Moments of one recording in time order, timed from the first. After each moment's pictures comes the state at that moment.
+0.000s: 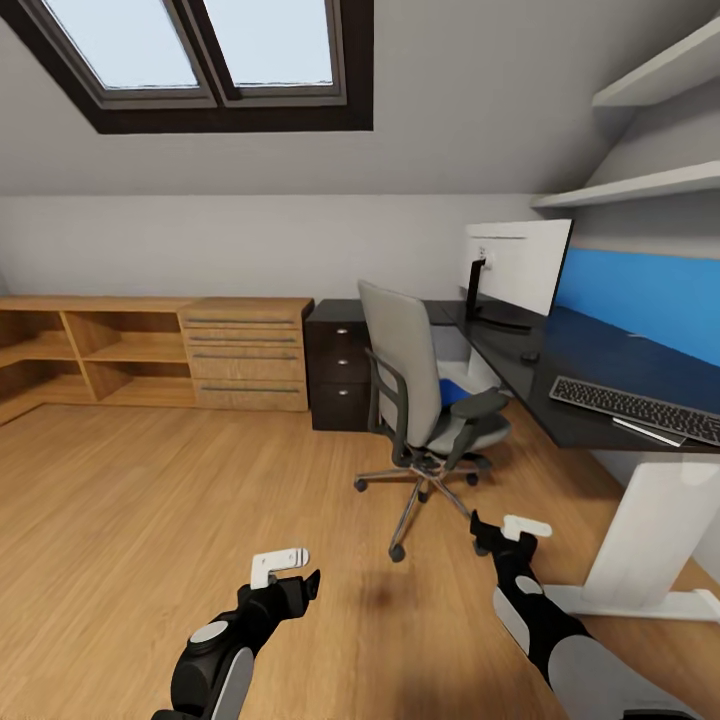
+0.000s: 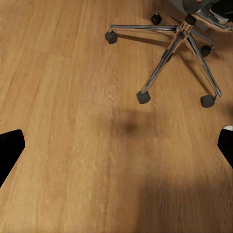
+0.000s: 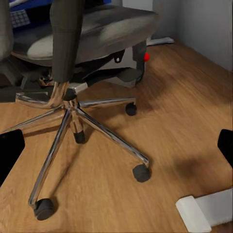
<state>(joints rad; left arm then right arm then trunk) -0.08 -0.15 -0.15 -1.57 0.20 0.65 0.17 -0.67 -0.03 0.00 -0.33 -0.15 -0.39 -0.17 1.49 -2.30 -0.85</state>
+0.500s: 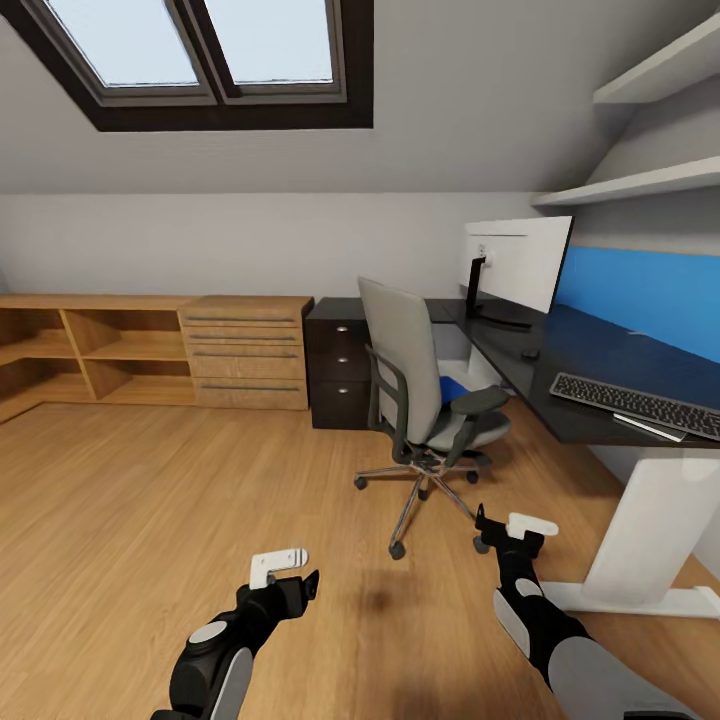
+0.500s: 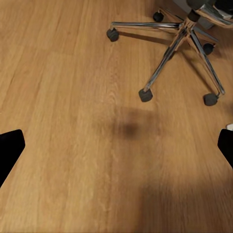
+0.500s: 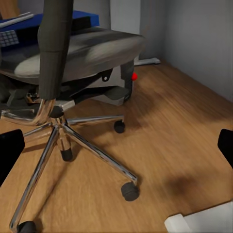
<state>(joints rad) -0.08 -0.15 -0.14 -1.57 0.20 0.65 0.17 -0.67 -0.03 0.00 -0.33 -0.11 -0.48 -0.24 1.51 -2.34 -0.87</state>
